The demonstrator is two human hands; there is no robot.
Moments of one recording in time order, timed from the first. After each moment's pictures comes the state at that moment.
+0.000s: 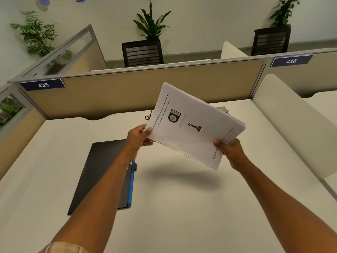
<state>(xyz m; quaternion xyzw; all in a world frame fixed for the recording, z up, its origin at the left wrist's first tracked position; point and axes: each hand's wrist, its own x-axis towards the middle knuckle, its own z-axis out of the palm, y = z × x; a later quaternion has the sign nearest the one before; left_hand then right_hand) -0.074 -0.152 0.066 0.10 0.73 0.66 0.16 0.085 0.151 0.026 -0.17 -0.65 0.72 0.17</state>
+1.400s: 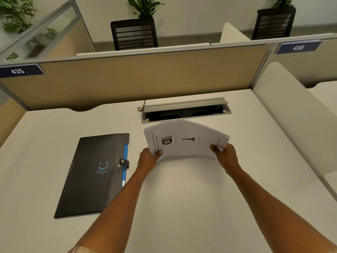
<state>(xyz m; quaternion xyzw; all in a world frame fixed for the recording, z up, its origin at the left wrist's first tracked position) -0.048 -0.111 -0.040 0.02 0.84 0.50 0.20 0.072 0.155 -0.031 -0.32 -0.79 0.50 0.14</state>
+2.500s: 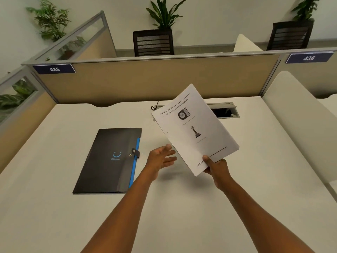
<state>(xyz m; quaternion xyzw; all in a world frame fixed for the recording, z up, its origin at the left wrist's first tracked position) 0.016 -0.127 -0.005 -0.05 0.66 0.69 0.29 0.119 0.083 -0.024 -0.26 -0.57 0.77 0.09</state>
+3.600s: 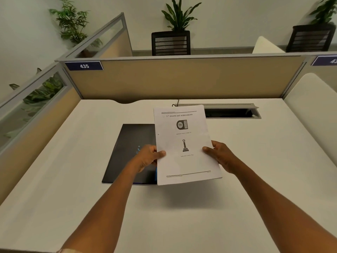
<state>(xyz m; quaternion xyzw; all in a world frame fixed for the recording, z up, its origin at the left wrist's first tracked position) -0.009 -0.269 0.017 0.06 0.77 0.55 0.30 0.069 0.028 0.004 -0.14 -0.72 0.68 -0.08</state>
